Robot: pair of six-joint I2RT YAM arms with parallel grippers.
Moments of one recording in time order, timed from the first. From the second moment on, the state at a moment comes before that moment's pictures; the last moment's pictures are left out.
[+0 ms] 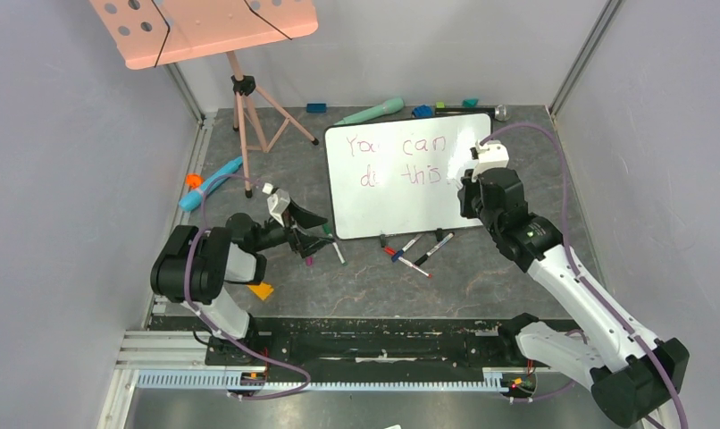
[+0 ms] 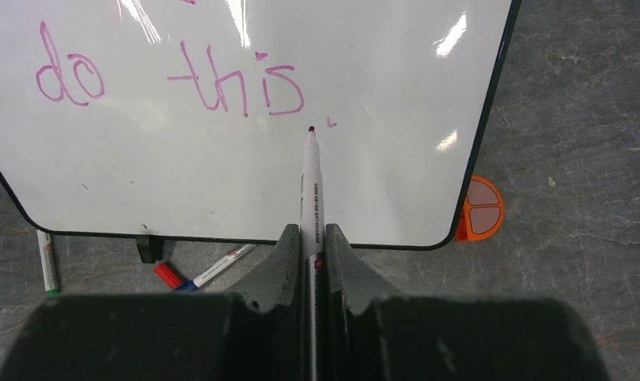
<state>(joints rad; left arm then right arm) -0.07 1.68 0.29 1.48 1.15 -0.43 0.46 0.99 0.90 -0.40 0.28 0.18</state>
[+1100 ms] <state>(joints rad) -0.17 1.12 0.06 1.33 0.97 -0.28 0.46 0.84 0.89 -0.40 0.20 0.19</state>
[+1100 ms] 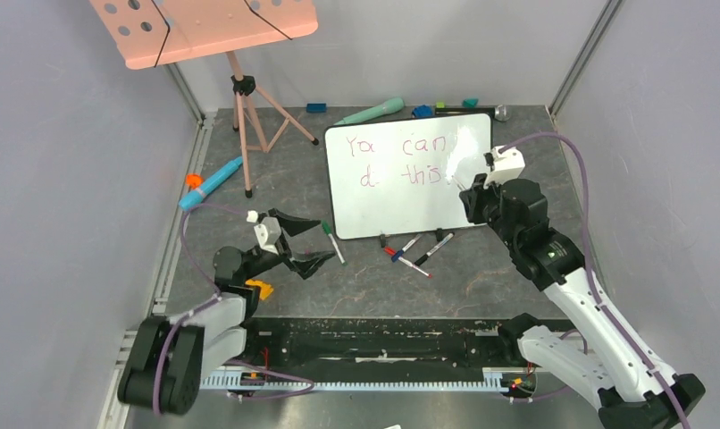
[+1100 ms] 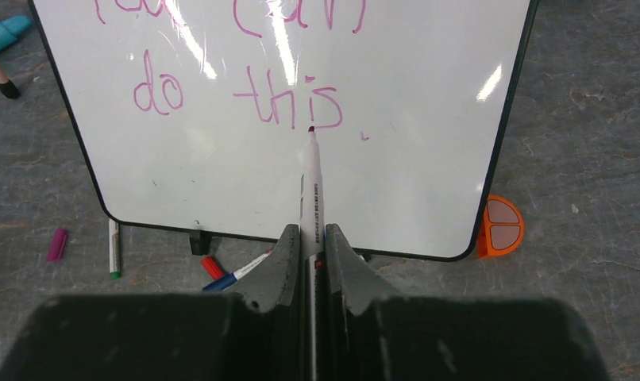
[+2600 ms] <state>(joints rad) -0.53 1.17 0.56 -0.39 -0.23 -0.59 0.46 0.84 0.97 -0.51 0.01 0.21</state>
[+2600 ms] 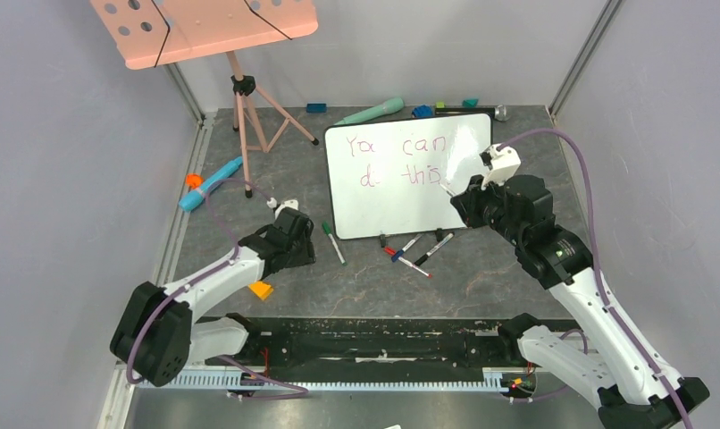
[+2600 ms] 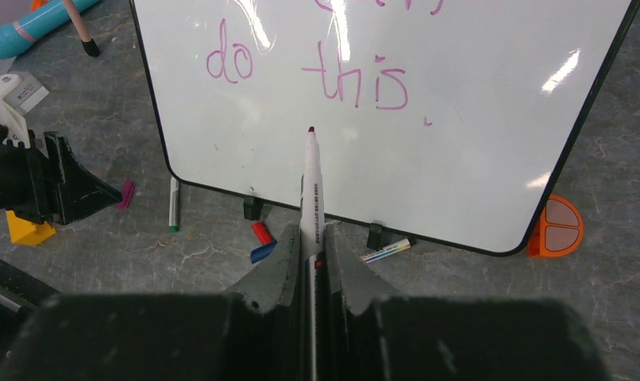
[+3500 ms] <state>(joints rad) -0.59 1.15 0.51 -0.19 0.02 -0.36 0.46 0.97 0.91 -0.52 -0.32 0.19</state>
